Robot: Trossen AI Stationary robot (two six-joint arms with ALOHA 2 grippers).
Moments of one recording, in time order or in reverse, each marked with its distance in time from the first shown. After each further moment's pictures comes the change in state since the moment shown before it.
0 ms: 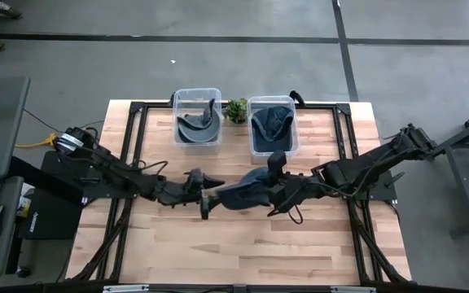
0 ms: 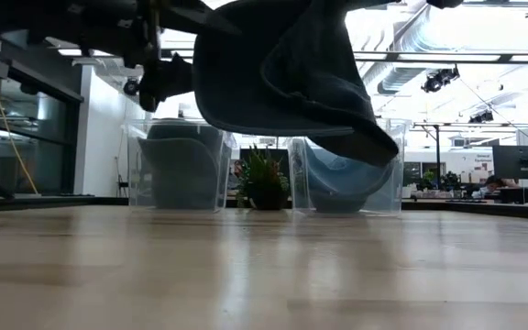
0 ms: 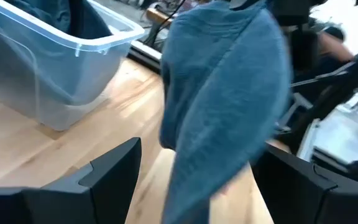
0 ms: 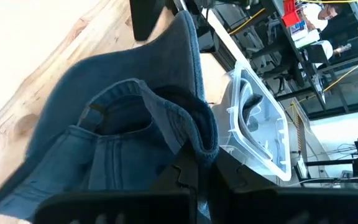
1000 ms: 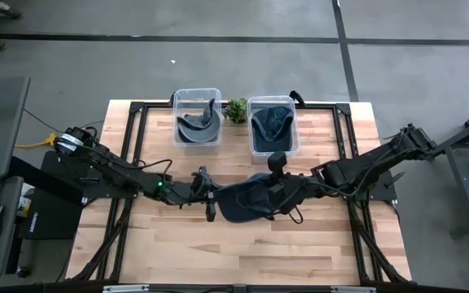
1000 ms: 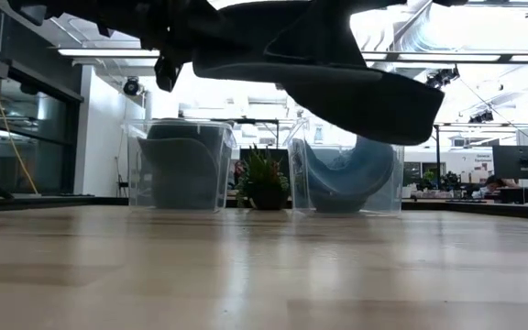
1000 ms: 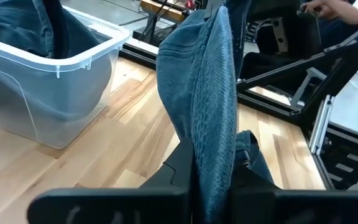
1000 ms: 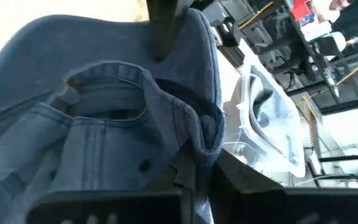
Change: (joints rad) left arm 0.026 0.000 0.141 -0.215 0.035 0.110; right arm 0.000 0.000 0.000 -0.029 -0.034 0.060
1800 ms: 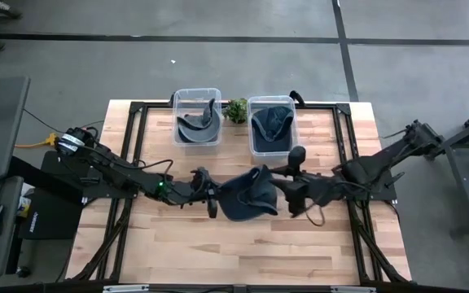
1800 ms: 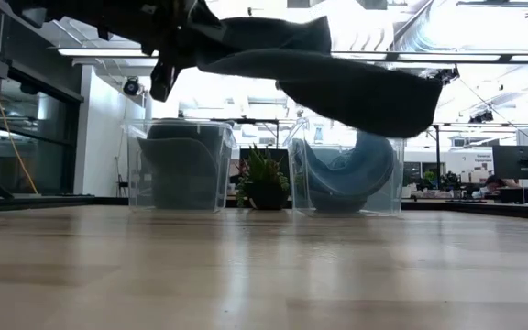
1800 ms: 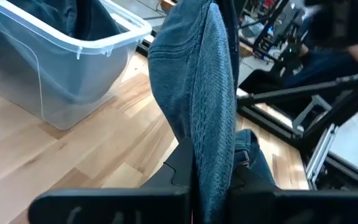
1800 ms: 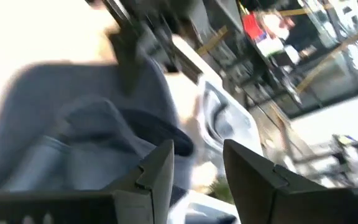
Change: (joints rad) left arm 0.000 0.012 -0.001 0.001 -0.048 -0.173; right arm 0.102 -0.132 0.001 -0.006 0.188 0.023
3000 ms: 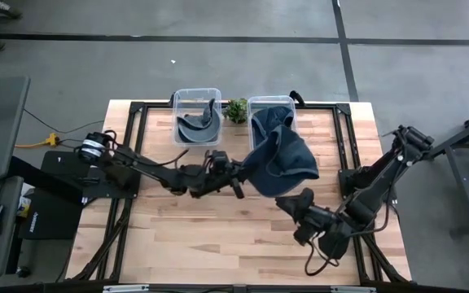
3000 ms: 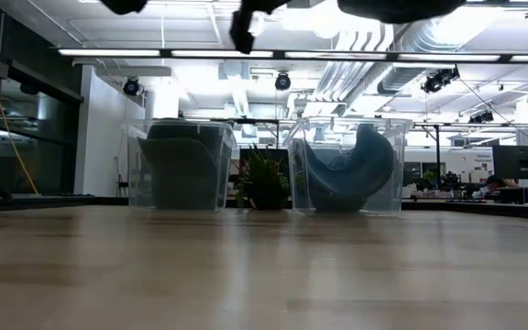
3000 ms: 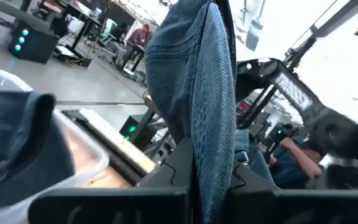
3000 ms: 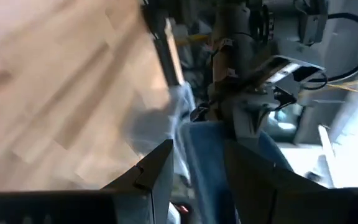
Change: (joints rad) left arm 0.133 0.219 0.310 0.378 -0.033 0.114; right arm 0.325 0.159 -0.001 -0.021 0.386 -0.265
